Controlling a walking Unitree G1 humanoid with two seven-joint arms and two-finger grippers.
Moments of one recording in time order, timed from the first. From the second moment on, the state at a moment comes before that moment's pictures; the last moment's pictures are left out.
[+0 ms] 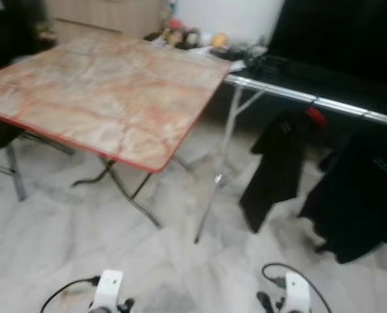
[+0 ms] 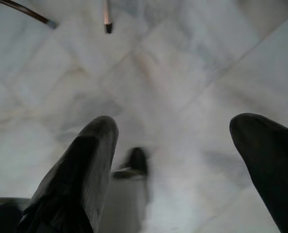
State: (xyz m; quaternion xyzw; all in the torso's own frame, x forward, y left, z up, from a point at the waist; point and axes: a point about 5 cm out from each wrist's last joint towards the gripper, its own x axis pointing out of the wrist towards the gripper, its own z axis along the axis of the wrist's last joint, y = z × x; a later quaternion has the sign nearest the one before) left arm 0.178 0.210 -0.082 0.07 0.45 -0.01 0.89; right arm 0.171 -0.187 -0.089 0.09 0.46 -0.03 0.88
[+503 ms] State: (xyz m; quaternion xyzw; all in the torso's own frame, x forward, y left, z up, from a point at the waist) left arm 0.187 0.200 -0.079 0.06 0.44 -0.02 0.89; right arm 0.156 -0.156 -0.098 0.10 0.48 -0.02 0.87
